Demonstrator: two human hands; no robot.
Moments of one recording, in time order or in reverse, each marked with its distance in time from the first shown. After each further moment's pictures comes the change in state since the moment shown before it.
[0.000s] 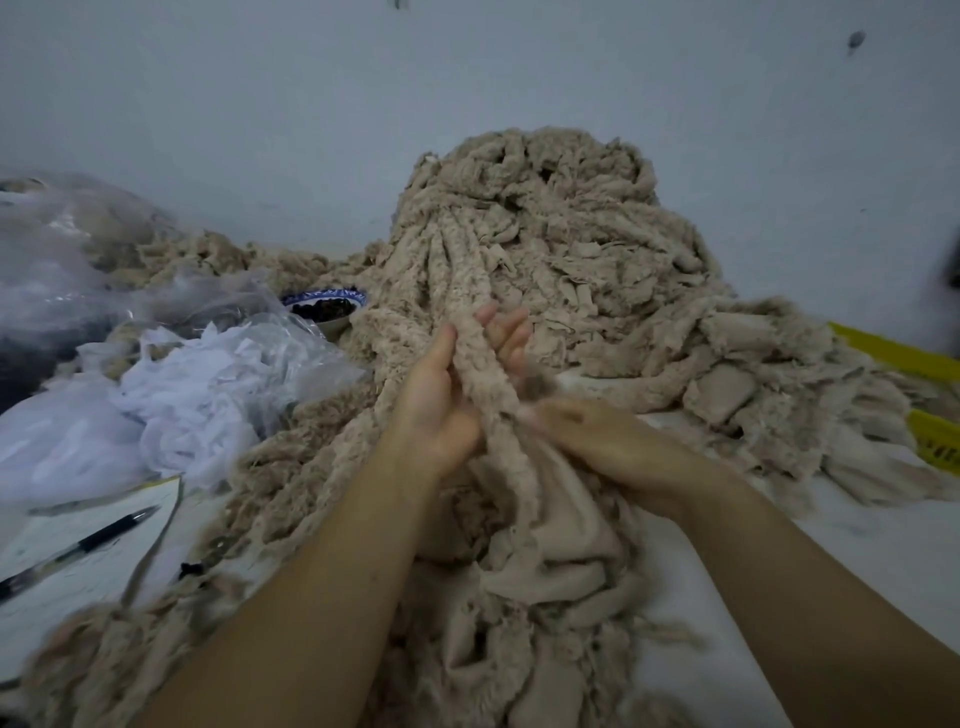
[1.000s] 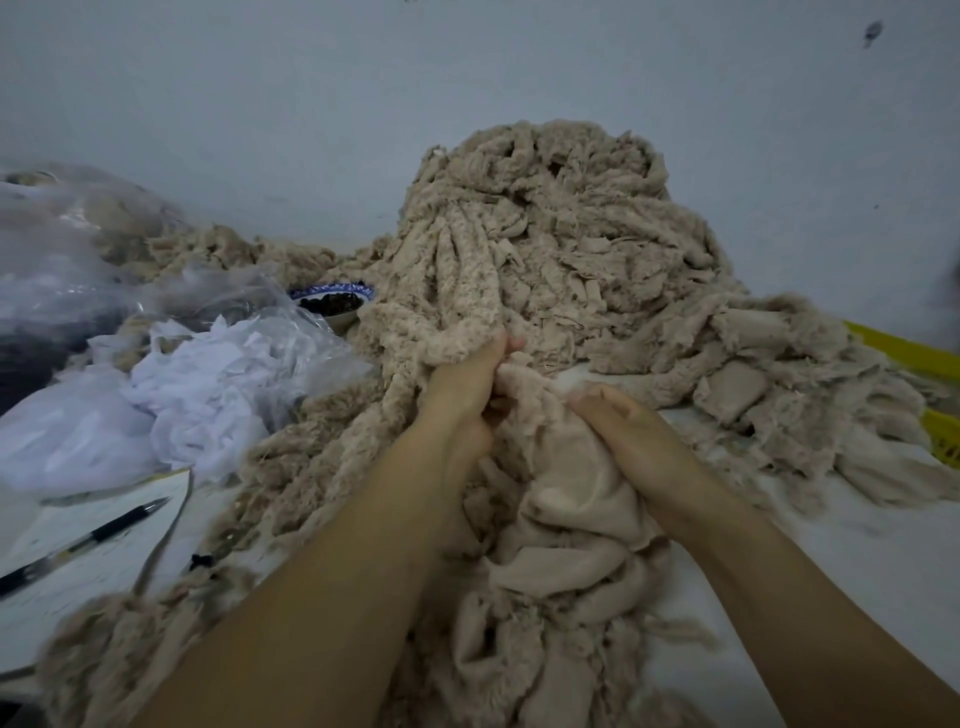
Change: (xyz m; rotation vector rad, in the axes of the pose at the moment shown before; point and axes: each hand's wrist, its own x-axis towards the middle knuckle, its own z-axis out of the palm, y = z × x) left_hand 0.011 -0.010 0.009 0.495 0.510 -0.012; right_hand -0.009 0.013 0.007 0.161 0.358 -0.057
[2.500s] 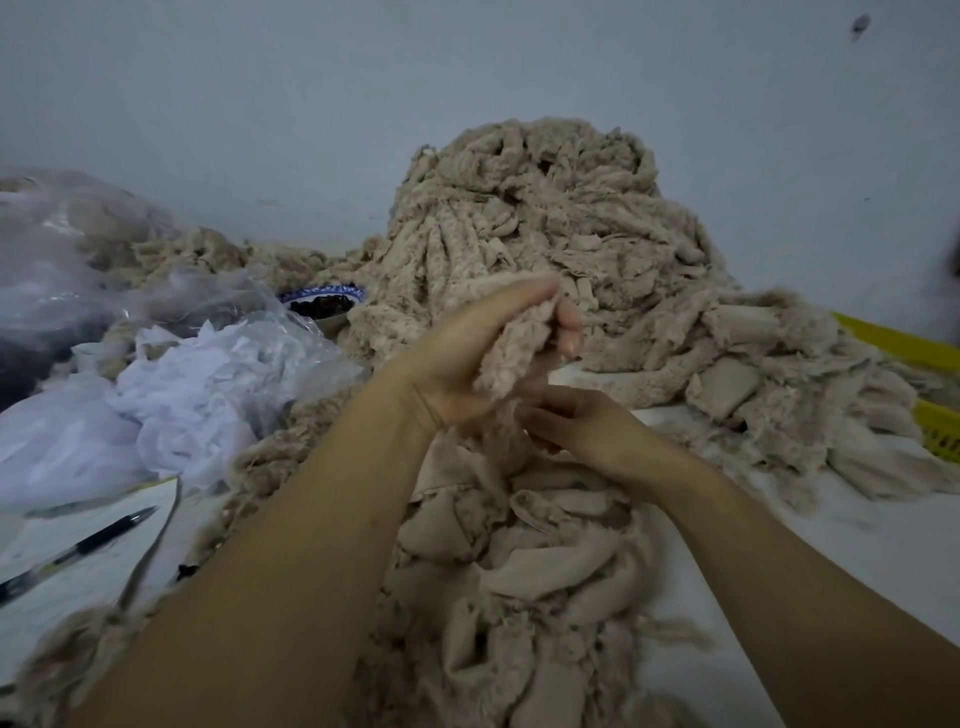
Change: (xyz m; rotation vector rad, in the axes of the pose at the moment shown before) left_hand -0.013 0.042 0.012 0.220 -0.907 0.048; right_hand 0.029 0.001 0.003 -0.196 -0.283 -0.135
